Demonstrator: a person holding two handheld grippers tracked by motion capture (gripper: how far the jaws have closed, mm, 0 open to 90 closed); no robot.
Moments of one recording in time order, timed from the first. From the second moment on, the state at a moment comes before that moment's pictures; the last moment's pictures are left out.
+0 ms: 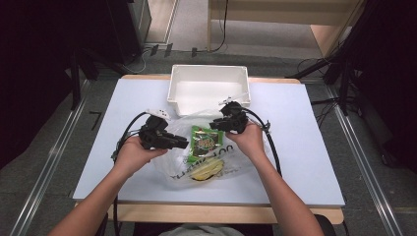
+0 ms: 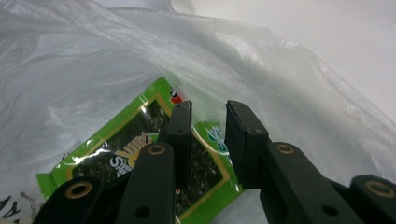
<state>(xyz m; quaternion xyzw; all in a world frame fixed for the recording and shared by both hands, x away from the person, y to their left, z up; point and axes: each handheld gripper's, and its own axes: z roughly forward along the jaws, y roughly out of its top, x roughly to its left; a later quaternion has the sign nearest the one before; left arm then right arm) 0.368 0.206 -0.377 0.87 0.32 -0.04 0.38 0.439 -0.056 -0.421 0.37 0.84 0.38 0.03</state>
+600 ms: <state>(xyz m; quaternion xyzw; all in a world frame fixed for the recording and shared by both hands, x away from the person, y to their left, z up) 0.427 0.171 -0.366 0.88 0.31 -0.03 0.36 0.405 -0.083 -0.419 0.37 0.84 0.39 0.03</state>
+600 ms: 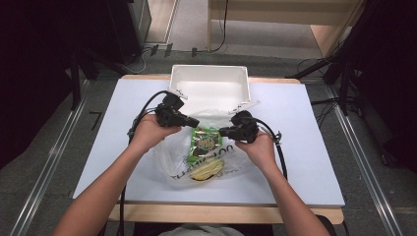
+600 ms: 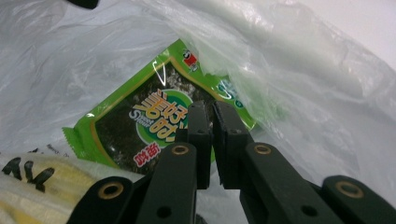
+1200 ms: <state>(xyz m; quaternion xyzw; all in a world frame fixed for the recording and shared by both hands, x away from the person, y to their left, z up) 0.467 0.126 -0.413 0.90 0.30 -0.04 0.32 0.391 -0.089 -0.427 0.38 0.84 0.38 0.03</state>
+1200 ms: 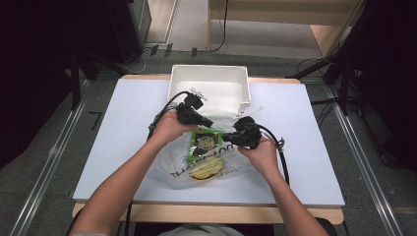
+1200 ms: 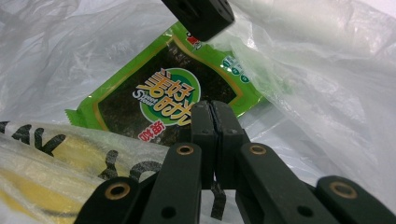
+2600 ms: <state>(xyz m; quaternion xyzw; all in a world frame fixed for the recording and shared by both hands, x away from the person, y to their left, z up) 0.498 0.132 -0.455 0.88 0.37 -0.01 0.30 0.340 -0.076 -0.449 0.35 0.87 0.36 0.00</state>
